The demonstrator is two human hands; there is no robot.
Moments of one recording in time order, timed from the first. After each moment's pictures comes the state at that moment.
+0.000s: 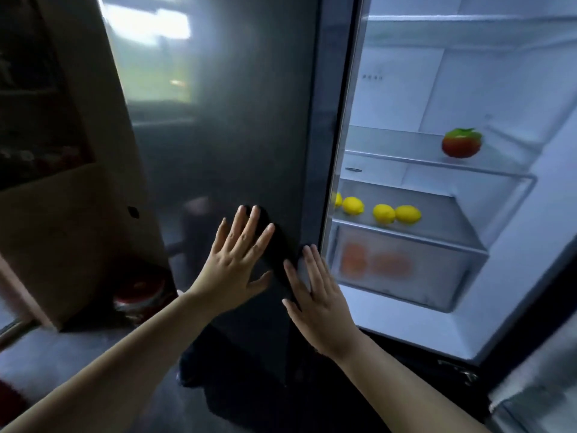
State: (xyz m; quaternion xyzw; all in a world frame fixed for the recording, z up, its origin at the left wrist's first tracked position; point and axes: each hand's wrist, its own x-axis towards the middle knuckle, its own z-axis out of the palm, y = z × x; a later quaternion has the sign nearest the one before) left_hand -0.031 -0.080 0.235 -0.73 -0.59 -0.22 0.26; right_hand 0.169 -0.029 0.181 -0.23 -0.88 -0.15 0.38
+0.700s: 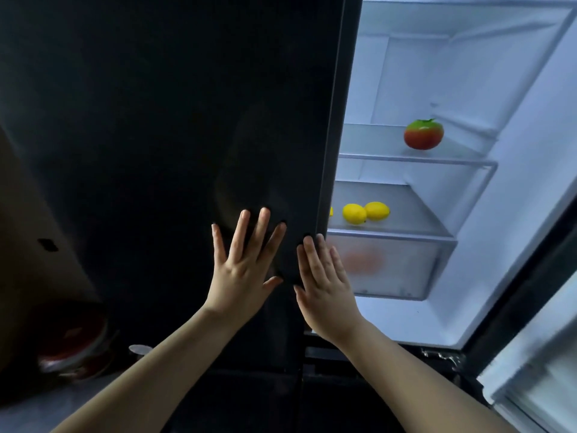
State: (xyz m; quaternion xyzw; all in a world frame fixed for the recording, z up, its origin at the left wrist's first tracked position) left_hand -0.014 0.014 0.229 -0.73 -0.57 -0.21 0.32; right_hand 0.166 0.046 0.181 -0.39 -0.83 -0.24 0.31
